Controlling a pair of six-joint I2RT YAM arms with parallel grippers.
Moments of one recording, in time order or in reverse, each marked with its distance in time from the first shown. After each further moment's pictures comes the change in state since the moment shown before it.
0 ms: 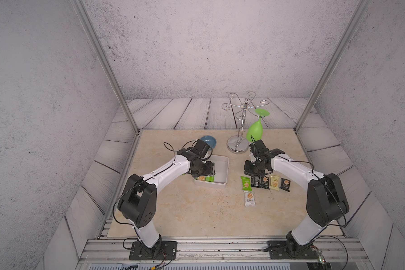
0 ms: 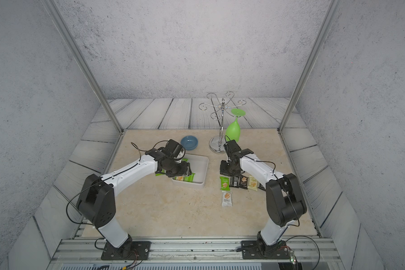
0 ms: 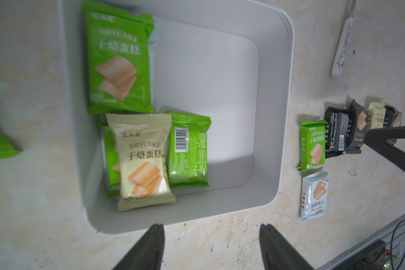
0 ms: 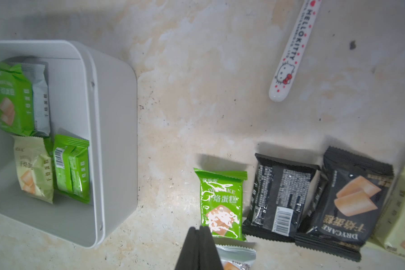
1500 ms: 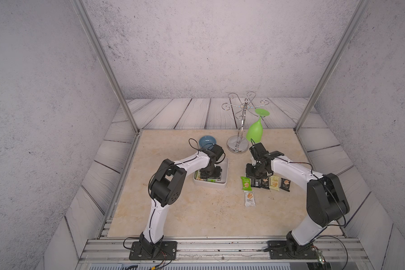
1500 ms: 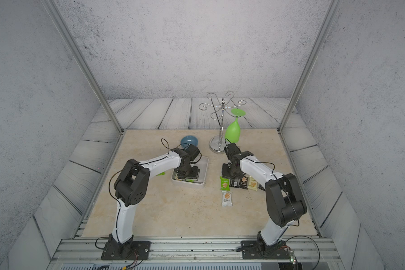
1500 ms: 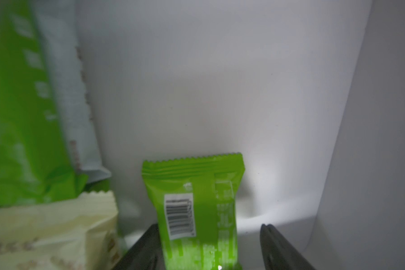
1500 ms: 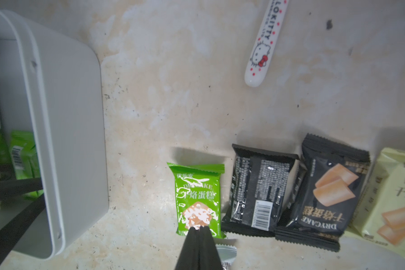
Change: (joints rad) left arm -0.066 0.412 0.277 -0.118 -0.122 0.053; right arm 0.000 0.000 -0.048 -0.003 0.071 -0.024
